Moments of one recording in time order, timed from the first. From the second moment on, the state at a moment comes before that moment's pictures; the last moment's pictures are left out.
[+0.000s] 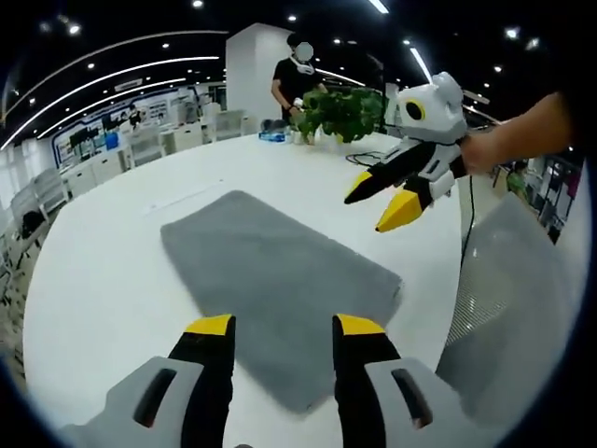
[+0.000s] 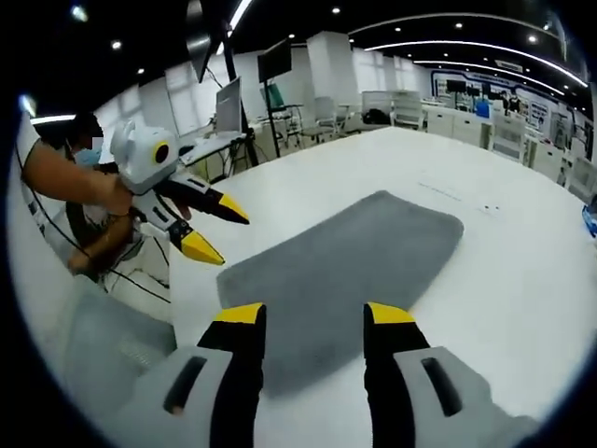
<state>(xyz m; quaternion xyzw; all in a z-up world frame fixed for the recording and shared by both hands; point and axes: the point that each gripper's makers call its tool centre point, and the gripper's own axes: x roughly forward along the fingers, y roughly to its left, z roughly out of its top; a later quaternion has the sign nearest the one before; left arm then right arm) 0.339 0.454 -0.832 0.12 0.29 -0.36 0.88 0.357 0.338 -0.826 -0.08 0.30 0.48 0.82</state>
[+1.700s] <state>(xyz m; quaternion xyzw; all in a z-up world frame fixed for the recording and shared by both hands) 0.311 0.410 -0.910 0.20 0.39 -0.42 0.80 0.317 0.282 -0.912 -0.22 0.38 0.49 0.75</state>
